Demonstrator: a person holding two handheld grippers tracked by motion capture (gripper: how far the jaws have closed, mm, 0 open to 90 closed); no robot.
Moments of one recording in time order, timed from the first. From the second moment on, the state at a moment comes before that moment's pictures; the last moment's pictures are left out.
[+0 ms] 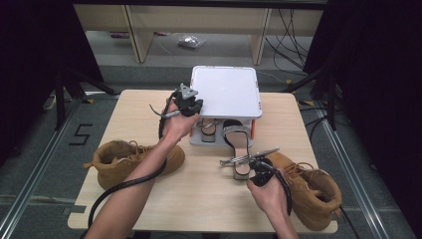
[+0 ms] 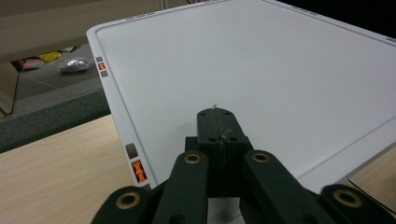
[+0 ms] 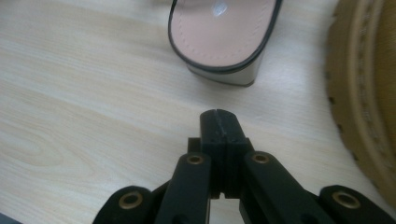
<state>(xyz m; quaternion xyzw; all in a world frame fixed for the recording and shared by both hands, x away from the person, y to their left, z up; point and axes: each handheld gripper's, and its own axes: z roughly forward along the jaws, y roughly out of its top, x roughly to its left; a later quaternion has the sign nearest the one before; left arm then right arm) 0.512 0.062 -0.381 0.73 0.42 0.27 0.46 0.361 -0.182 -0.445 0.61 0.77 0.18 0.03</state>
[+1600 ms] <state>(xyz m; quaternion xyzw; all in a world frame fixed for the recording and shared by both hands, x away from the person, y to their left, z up) 0.512 0.062 -0.381 0.74 0.41 0.27 0.46 0.390 -0.160 -0.459 0.59 0.76 0.24 0.09</state>
